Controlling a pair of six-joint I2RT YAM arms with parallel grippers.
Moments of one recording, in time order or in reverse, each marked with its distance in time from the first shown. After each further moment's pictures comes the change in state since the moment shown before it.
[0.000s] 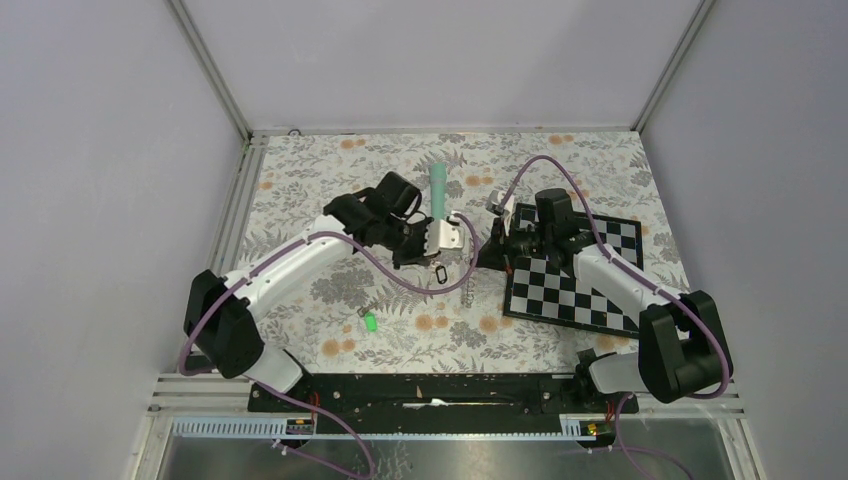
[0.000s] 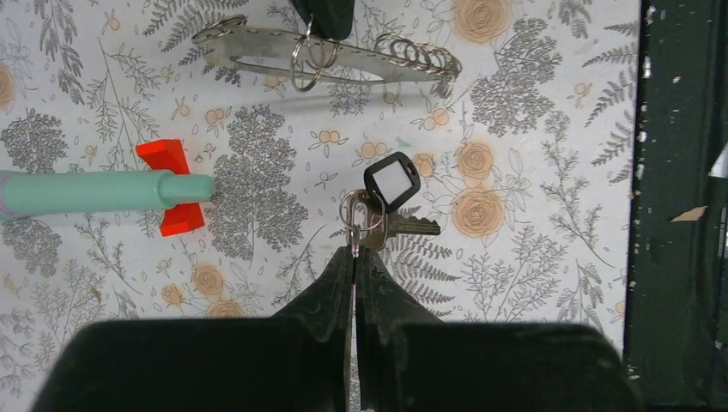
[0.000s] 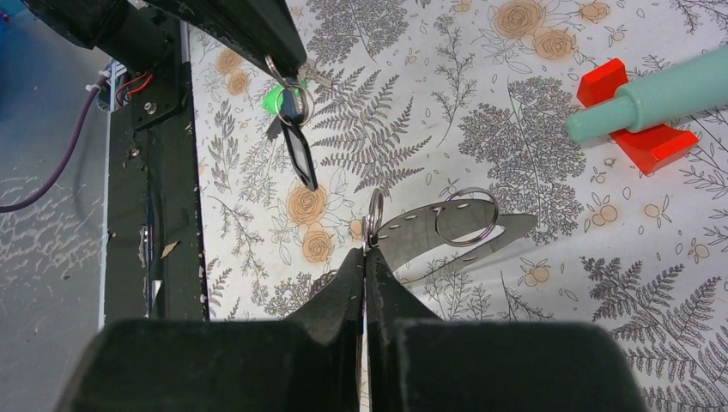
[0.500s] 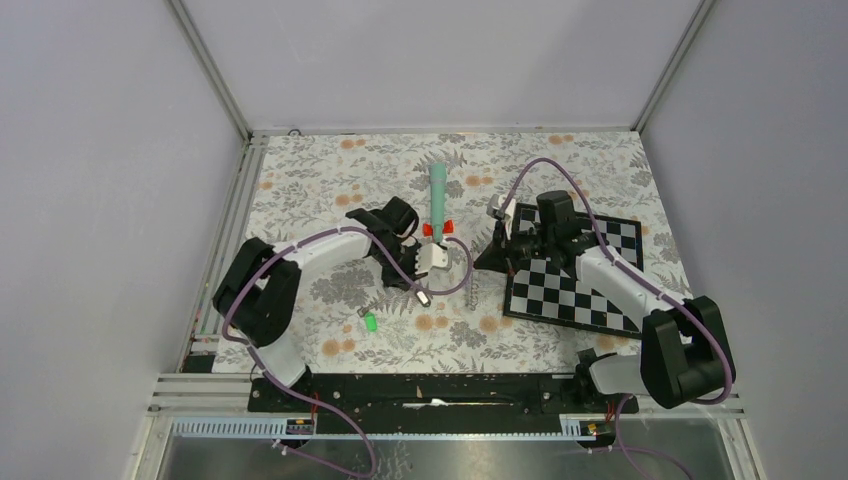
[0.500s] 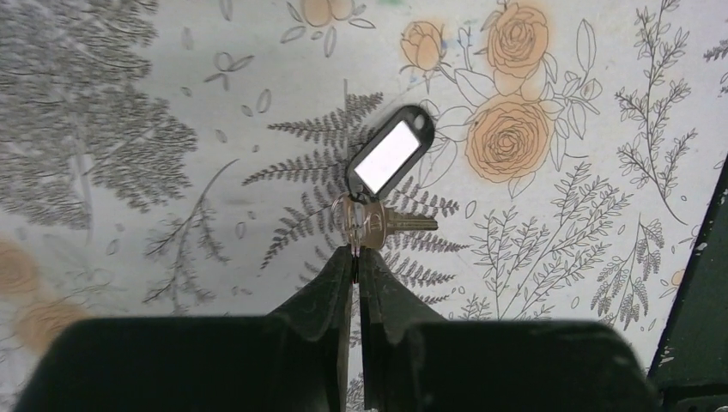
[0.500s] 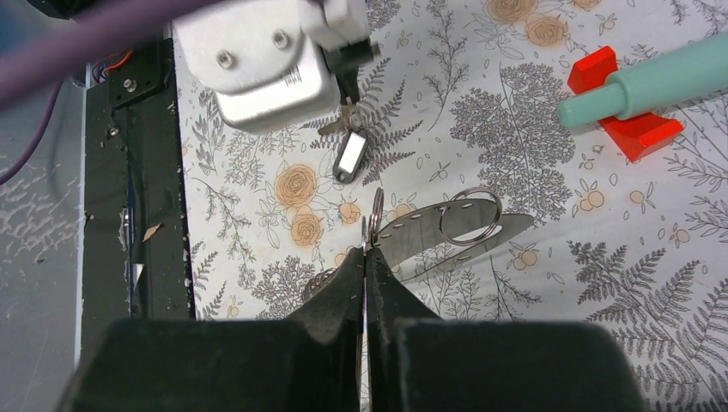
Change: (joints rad) left arm 0.075 0.191 -0.183 0.079 -0.053 0.061; right arm -0.008 -0.019 -0.003 -0.066 0.027 -0.082
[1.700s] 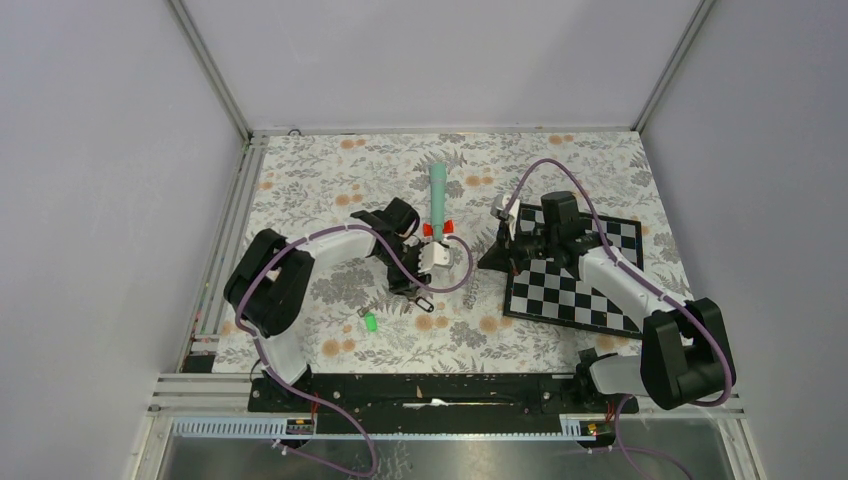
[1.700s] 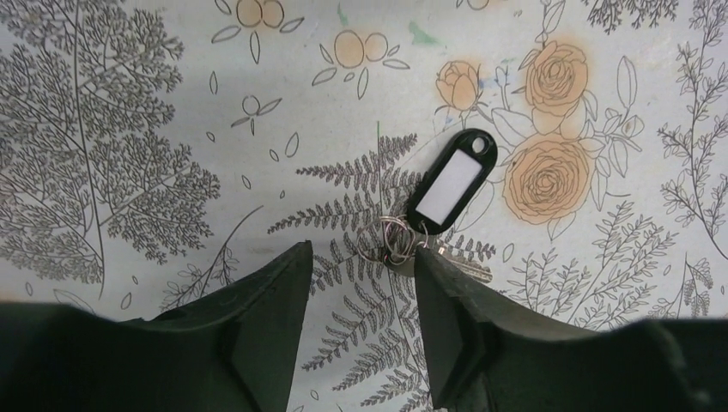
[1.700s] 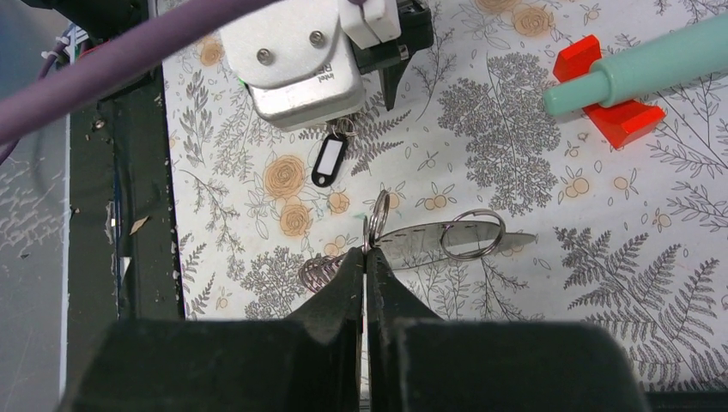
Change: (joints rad) left arm 0.022 0.084 -0.029 0.113 0.067 0.019; right arm -0.024 -0.013 -0.007 -0.013 -0.001 -0.036
